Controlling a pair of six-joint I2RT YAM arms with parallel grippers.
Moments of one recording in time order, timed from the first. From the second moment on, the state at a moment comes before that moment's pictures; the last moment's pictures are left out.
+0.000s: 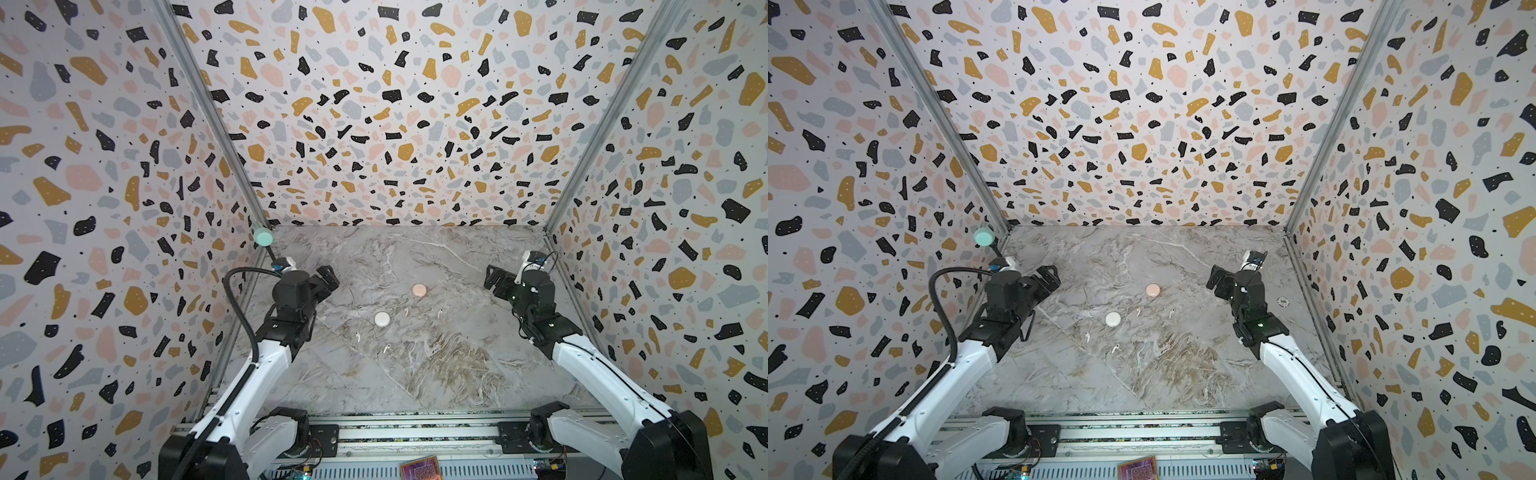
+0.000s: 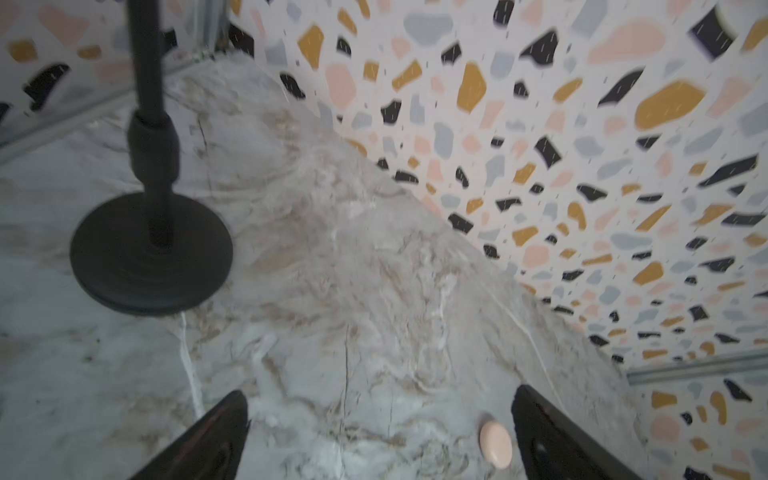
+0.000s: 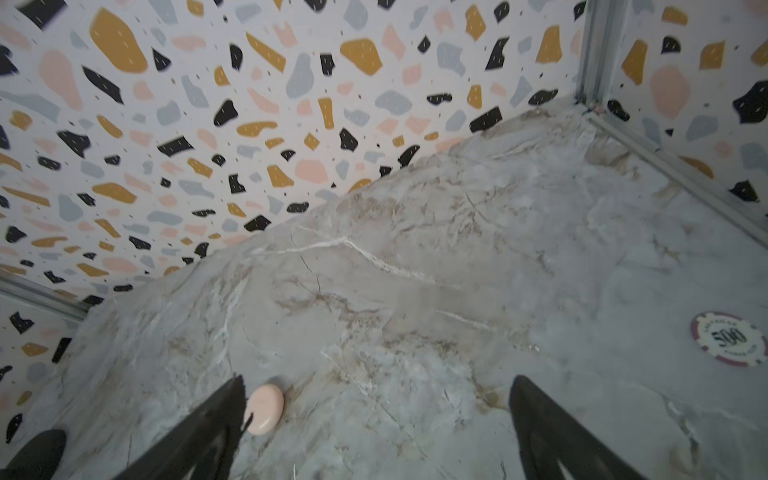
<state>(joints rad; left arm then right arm) -0.21 1.07 0.73 -0.17 -0.11 -0.71 0.32 1.09 0.71 -0.05 0.22 0.51</state>
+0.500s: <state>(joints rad) -0.57 1.59 1.12 -0.60 -0.16 -0.78 0.41 1.23 0.82 -0.26 0.26 0.51</state>
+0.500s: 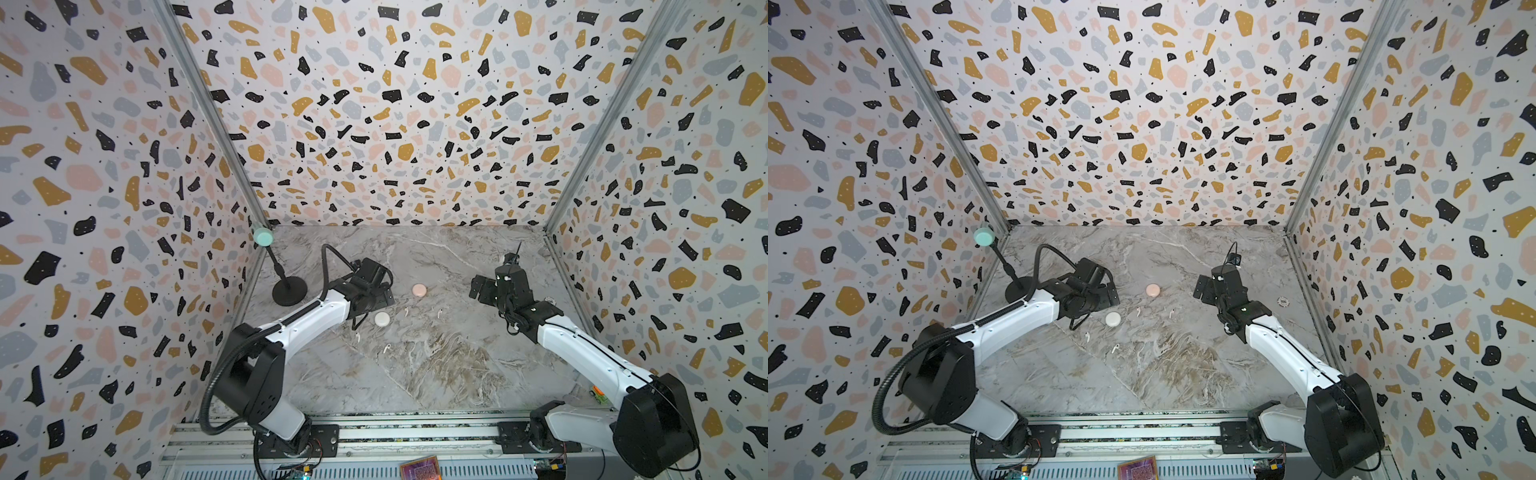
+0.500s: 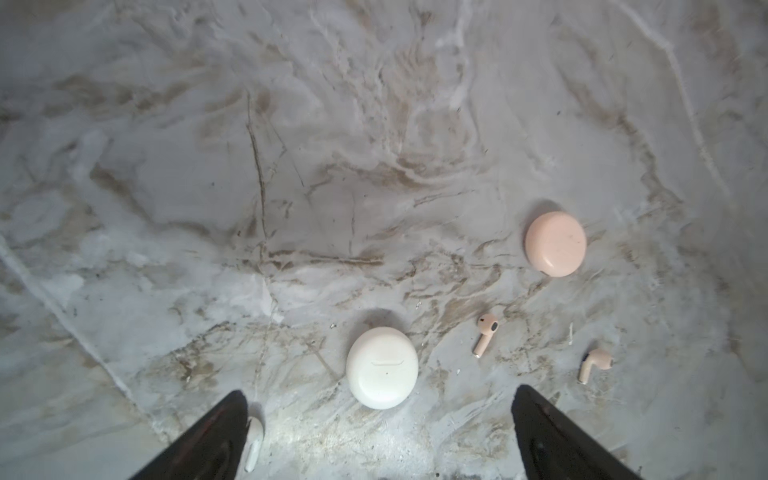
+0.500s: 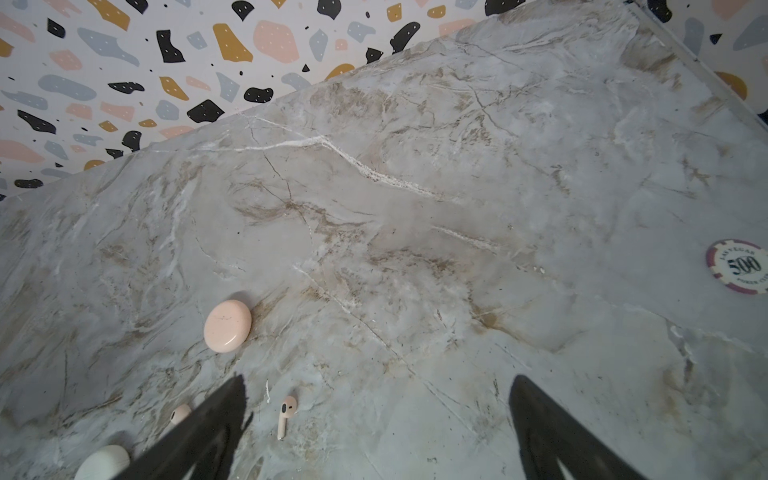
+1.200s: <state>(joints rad) -0.63 1.86 1.21 -0.70 -0.13 -0.80 0.46 1.15 0.82 -0.27 0.28 0.49</state>
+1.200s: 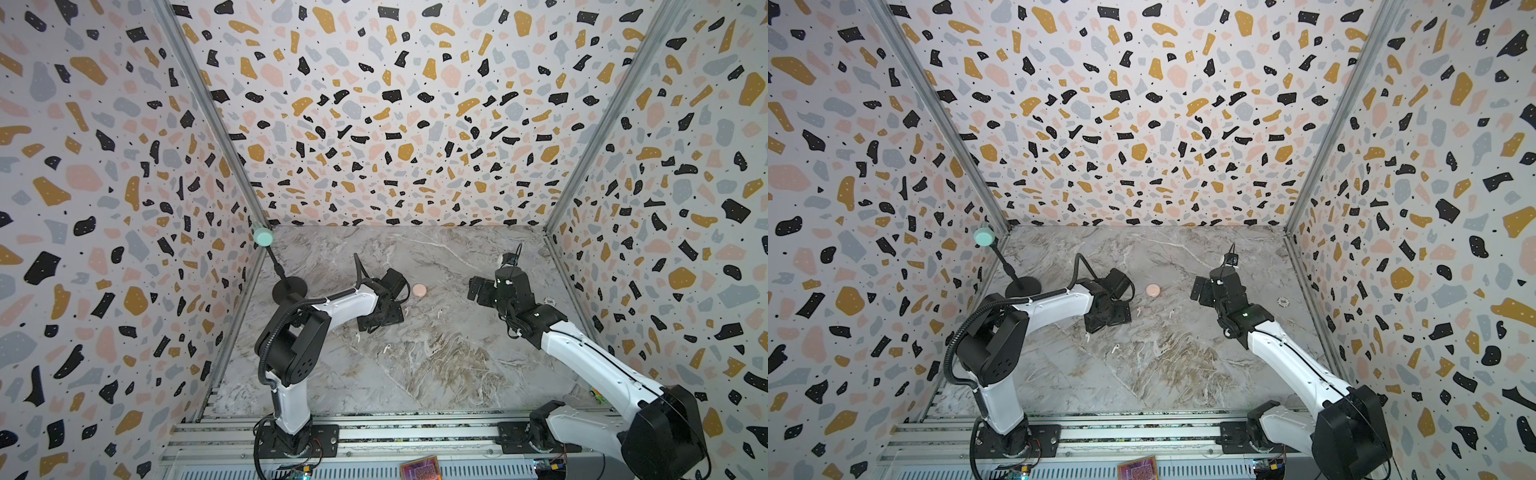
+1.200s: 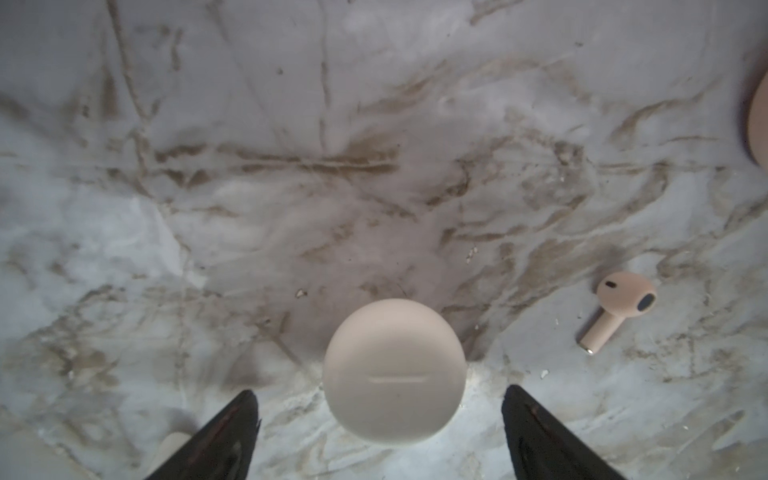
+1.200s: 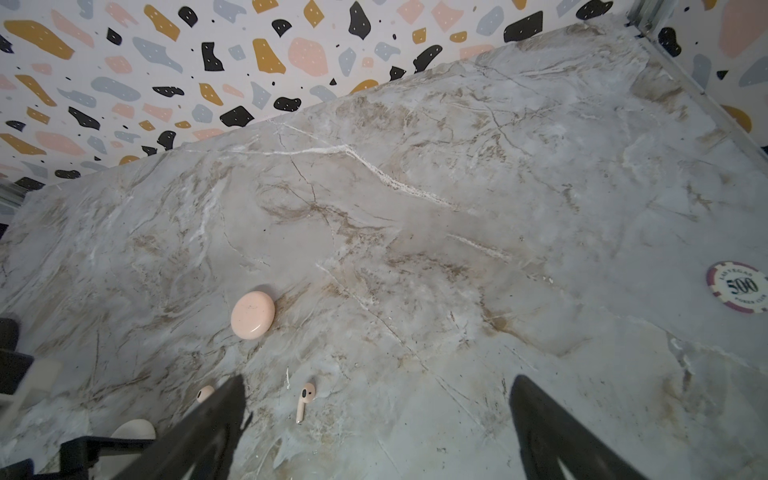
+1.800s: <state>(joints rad) -0.63 1.92 1.26 -0.73 -0.14 -0.79 0.50 1.13 0.82 -0.30 0.29 0.48</state>
